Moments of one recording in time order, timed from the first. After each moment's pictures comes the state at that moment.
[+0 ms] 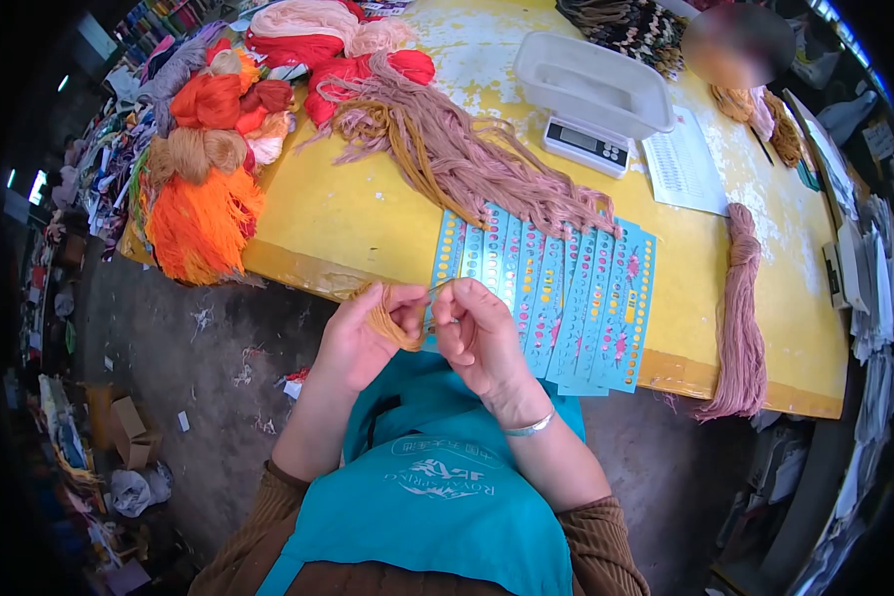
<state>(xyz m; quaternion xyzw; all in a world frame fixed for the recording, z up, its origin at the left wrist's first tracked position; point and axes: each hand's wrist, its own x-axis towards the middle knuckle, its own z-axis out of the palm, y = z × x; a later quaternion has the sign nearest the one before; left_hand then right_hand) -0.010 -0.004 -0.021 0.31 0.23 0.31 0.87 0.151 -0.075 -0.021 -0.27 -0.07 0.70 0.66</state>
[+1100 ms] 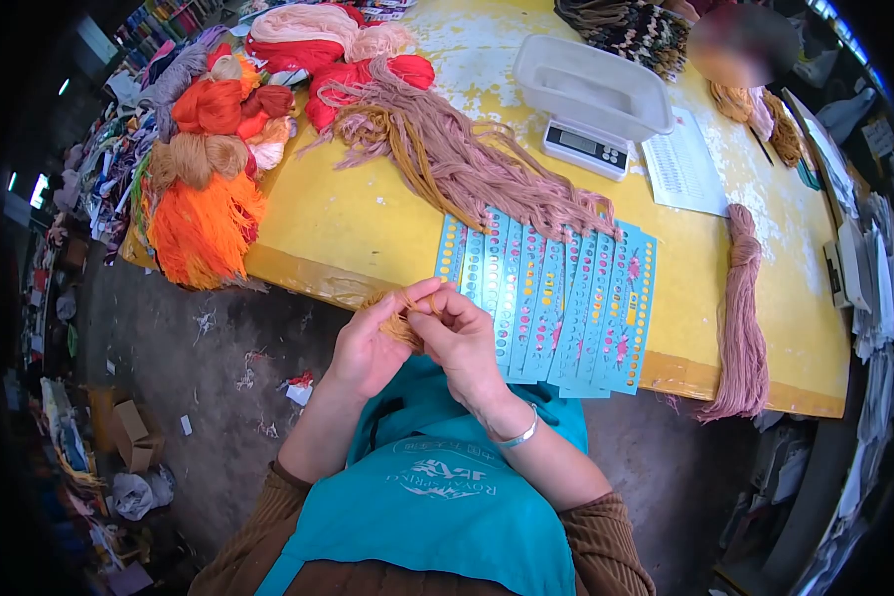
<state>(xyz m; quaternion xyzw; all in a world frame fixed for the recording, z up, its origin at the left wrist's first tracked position) -0.002 -0.010 -0.018 0.34 0.19 0.28 0.88 0.121 -0.071 -0.022 -0.43 -0.20 0.57 0.67</state>
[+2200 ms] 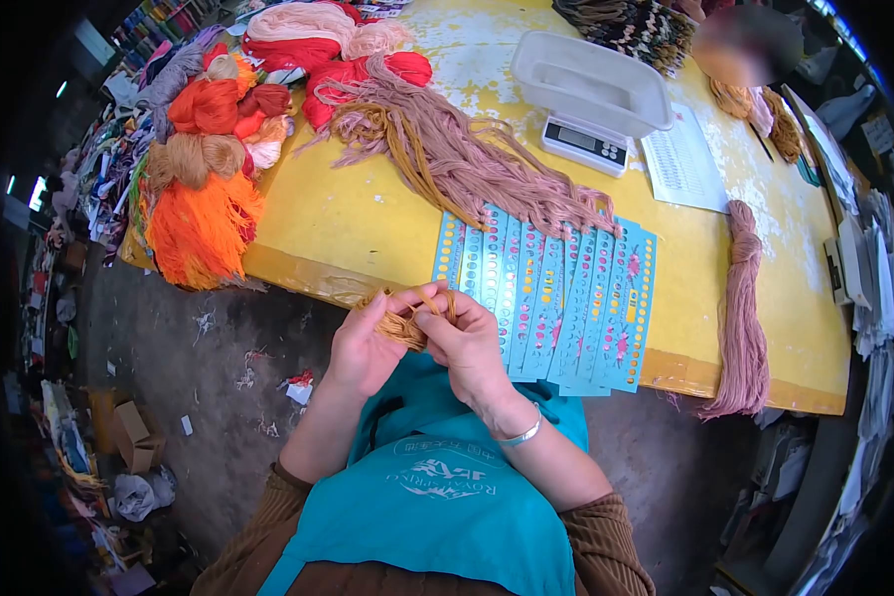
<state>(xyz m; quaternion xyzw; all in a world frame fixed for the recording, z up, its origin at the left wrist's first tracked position) -0.003 -0.010 -0.021 0.35 0.17 0.32 0.86 0.125 -0.075 -0.021 -0.41 -0.14 0.61 0.67</state>
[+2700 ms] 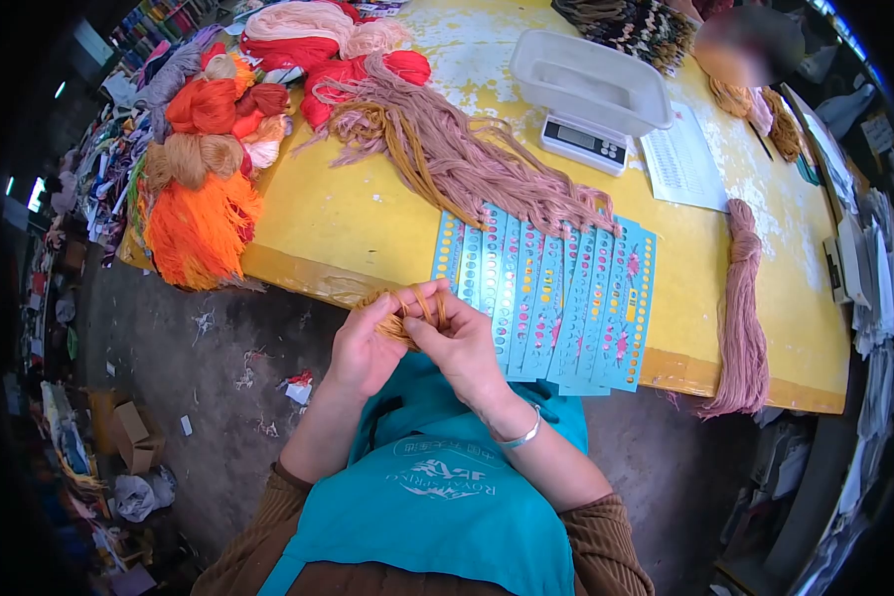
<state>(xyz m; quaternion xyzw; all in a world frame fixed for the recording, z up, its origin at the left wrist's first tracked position) 0.000 -0.010 -0.021 0.37 0.19 0.31 0.85 0.124 -0.076 -0.022 -0.46 -0.24 0.57 0.63</state>
